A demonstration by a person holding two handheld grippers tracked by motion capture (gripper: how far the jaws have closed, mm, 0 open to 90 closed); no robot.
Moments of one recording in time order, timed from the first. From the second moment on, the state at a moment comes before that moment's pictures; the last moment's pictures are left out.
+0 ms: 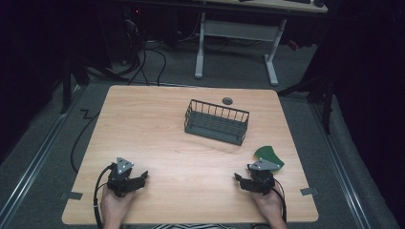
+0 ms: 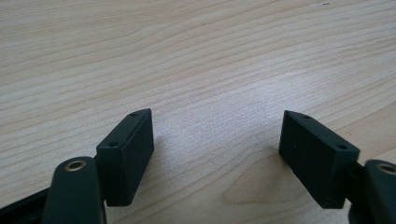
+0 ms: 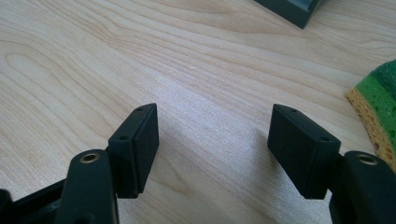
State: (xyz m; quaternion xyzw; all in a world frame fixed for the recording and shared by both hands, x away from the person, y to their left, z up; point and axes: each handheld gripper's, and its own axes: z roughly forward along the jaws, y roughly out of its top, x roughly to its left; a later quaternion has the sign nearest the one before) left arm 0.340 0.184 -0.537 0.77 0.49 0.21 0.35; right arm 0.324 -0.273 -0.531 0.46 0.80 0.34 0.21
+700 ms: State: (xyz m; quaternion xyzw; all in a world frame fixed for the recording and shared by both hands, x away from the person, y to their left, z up) left arm 0.345 0.180 -0.536 0.77 0.49 0.21 0.35; right arm 0.324 -0.275 -0.531 0.46 0.79 0.34 0.21
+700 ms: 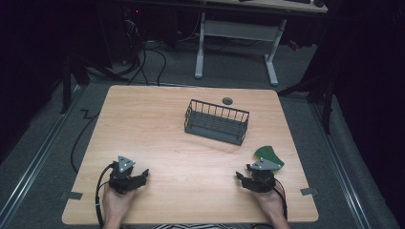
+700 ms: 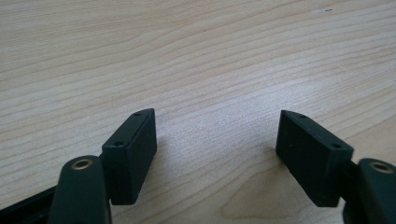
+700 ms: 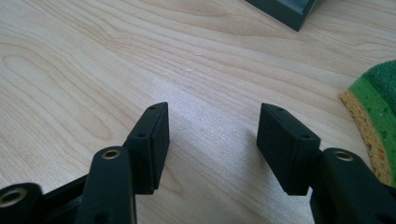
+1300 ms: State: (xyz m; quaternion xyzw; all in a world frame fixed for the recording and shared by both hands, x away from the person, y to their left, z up) left arm 0.356 0.170 -0.521 0.77 0.48 0.19 0.38; right arm 0.325 -0.285 -0.518 0.48 0.78 0.35 0.21
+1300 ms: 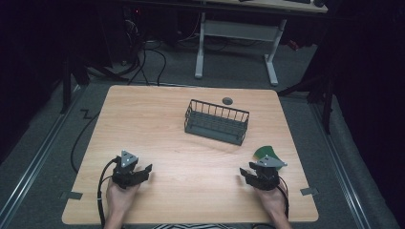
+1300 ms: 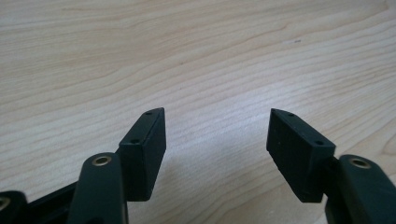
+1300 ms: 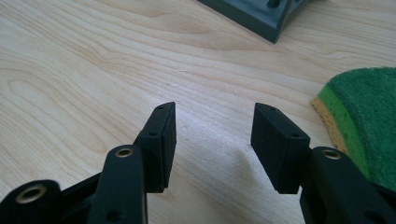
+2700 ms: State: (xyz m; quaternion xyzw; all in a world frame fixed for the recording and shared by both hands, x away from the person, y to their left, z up) left arm 0.470 0.077 -0.464 0.80 0.42 0.17 0.38; right arm 0.404 -0.285 -0.452 0.51 0.75 0.35 0.23
